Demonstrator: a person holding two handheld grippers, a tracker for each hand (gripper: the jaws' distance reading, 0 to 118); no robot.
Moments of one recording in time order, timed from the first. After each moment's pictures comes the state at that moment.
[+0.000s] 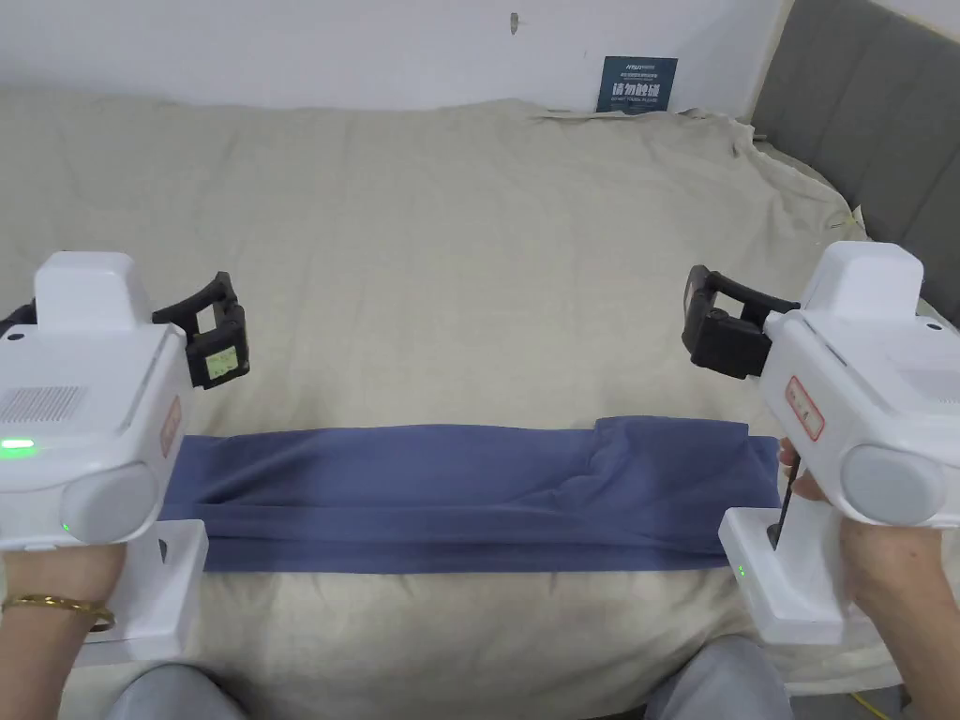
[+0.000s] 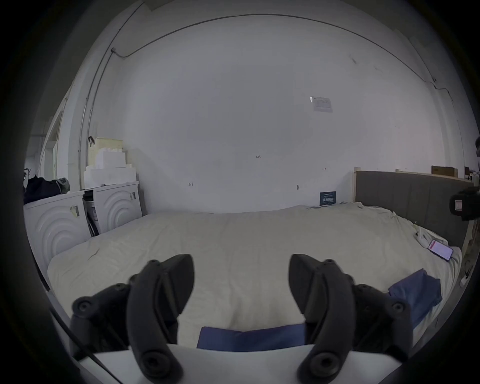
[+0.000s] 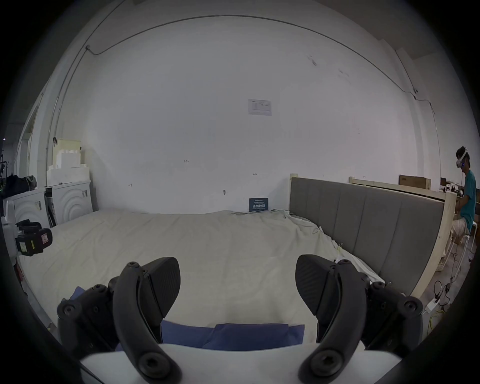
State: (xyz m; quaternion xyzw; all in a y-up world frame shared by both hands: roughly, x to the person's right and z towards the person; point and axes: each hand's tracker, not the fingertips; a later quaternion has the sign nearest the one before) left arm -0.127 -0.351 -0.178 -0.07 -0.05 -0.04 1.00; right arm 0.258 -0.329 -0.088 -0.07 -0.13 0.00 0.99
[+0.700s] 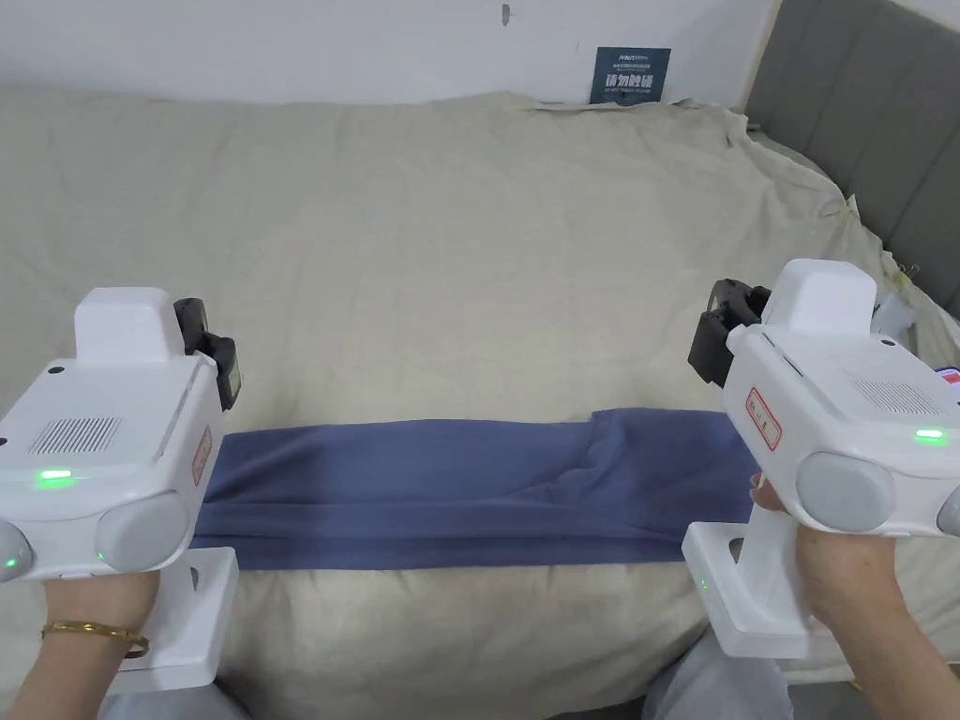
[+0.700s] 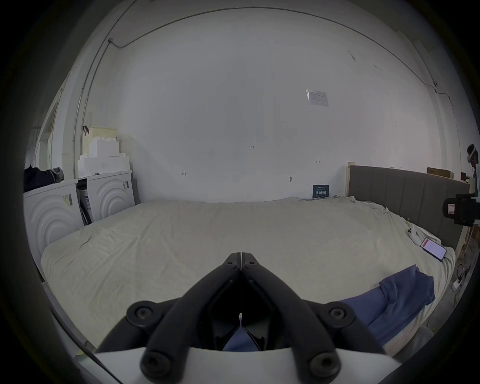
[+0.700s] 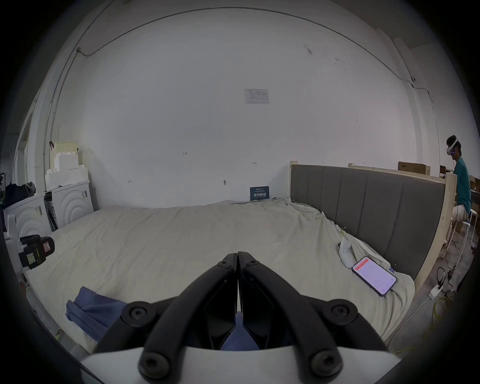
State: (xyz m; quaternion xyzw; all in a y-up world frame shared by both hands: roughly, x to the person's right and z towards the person) left arm -0.118 -0.367 -0.177 -0.09 -0.06 -0.03 0.99; right arm 0.248 -0.343 -0.091 -0.10 -0.13 -0.03 0.99
